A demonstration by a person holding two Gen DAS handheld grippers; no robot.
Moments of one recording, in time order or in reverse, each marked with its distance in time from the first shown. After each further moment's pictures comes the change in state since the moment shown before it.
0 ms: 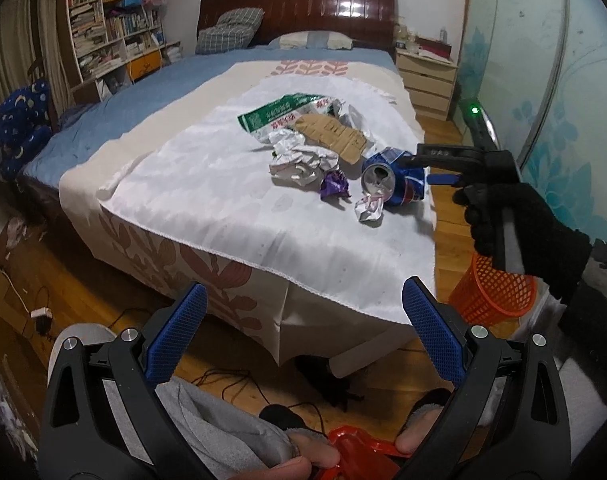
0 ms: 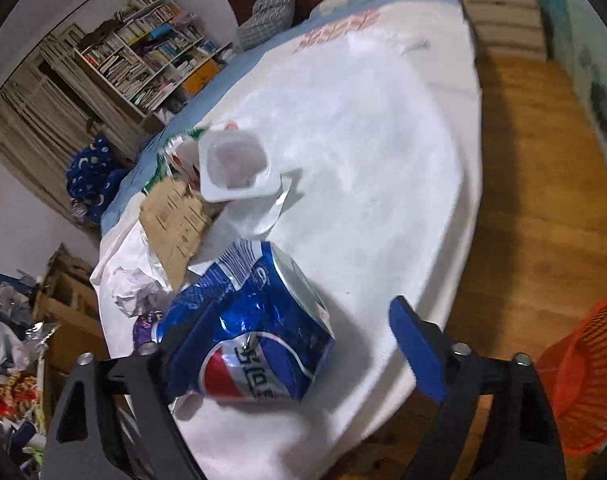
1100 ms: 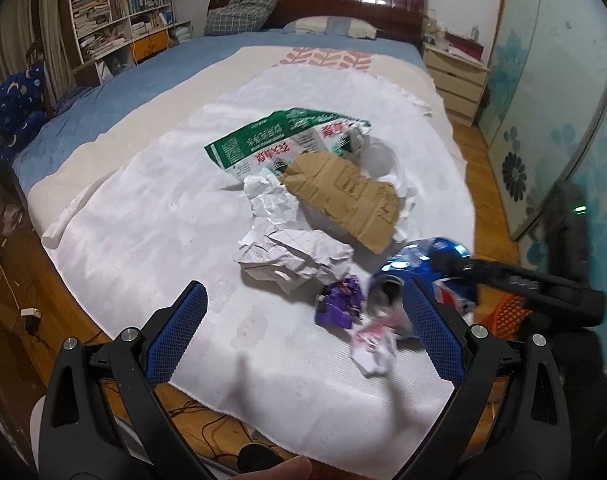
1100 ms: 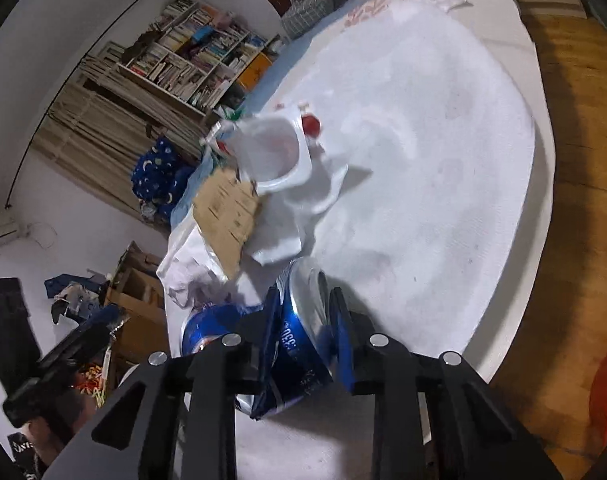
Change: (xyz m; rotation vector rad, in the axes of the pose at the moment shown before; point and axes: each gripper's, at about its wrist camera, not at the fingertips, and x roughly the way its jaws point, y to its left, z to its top) left arm 0.128 -0.016 0.112 -0.076 0.061 0.040; right arm 0.035 0.010 0.002 0.033 0.006 0.282
